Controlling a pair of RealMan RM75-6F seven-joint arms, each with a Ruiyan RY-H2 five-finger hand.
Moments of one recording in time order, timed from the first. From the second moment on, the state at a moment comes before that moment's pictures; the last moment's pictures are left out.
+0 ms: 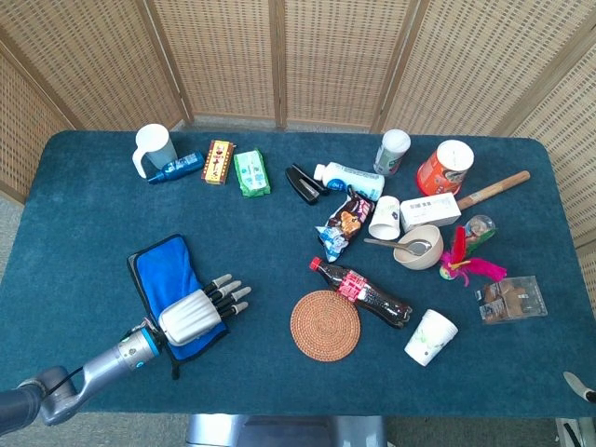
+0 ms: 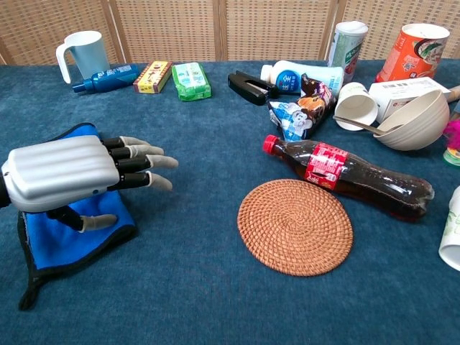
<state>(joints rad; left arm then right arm) -0.64 -1.52 0.13 -1.22 1.88 1.13 0.19 -0.14 -0.80 0.01 -1.88 -1.48 1.60 0.18</state>
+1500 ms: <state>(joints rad) -0.62 -1.49 0.08 -1.09 1.72 1.16 0.08 -0.14 -0.80 0.01 -1.88 -1.48 1.60 0.17</state>
